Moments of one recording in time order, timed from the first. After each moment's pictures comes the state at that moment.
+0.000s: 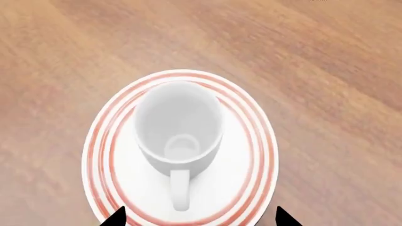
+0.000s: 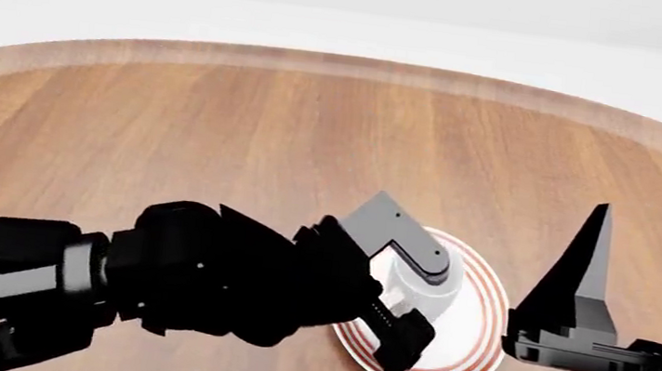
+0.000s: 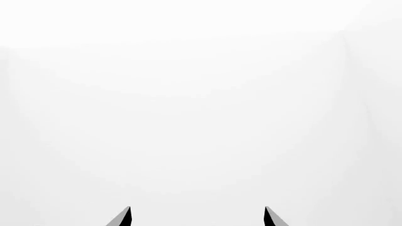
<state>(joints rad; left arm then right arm) -1.37 -0.32 1.47 -0.02 -1.58 -0.63 -0.42 -0.11 0.42 -0.03 -0.74 0.29 -0.16 0.37</state>
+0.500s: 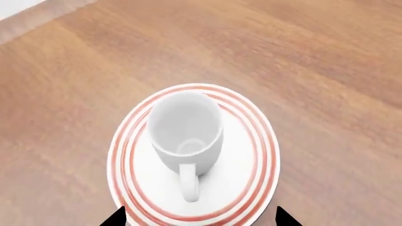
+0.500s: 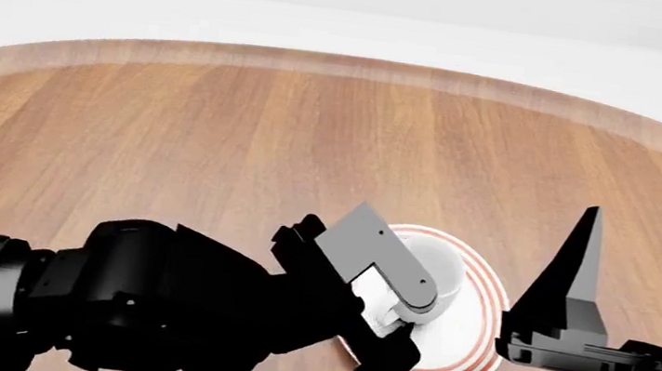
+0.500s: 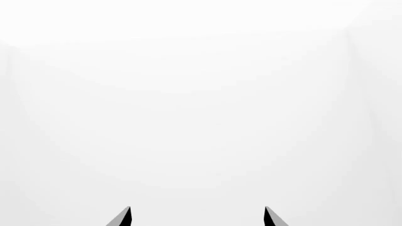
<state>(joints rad) -1.37 -0.45 1.45 0.26 -1.56 -0.62 -0.58 -0.11 0.42 -0.04 -0.73 0.29 -0.17 0.37</state>
